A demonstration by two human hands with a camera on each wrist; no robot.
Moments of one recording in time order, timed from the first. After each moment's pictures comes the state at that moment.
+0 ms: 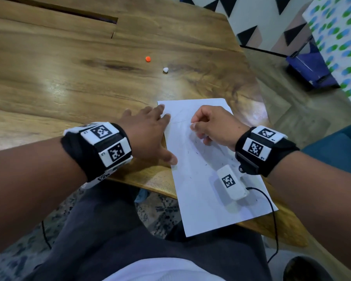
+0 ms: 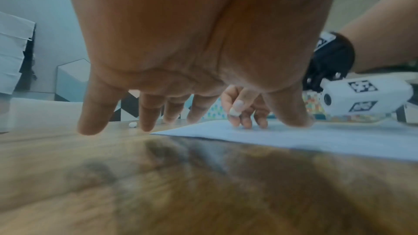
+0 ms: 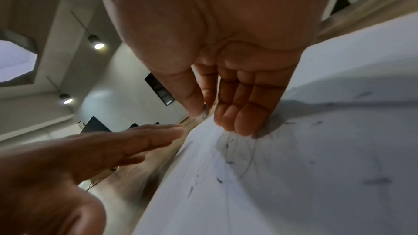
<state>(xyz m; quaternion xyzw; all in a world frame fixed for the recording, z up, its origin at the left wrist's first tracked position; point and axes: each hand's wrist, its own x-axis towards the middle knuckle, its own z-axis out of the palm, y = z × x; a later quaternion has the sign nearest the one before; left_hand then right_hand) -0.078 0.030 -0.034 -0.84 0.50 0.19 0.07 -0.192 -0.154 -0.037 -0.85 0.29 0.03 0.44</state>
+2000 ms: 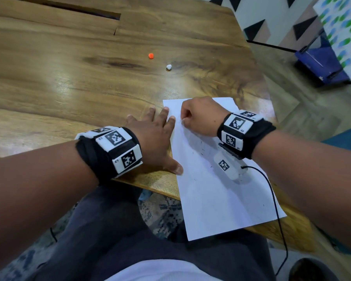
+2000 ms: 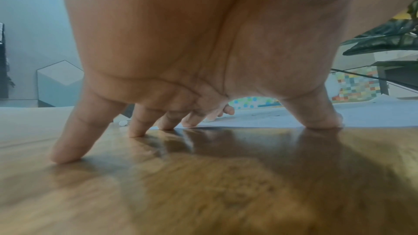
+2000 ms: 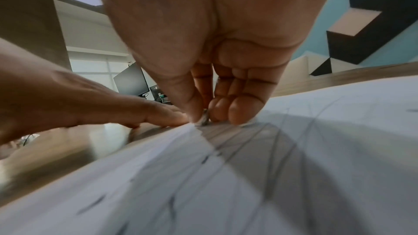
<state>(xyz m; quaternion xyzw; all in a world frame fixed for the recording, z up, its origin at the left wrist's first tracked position) -0.083 0.020 -0.056 -0.83 0.49 0.22 0.11 -0.147 -0.143 -0.031 -0.98 0.13 0.09 0.11</state>
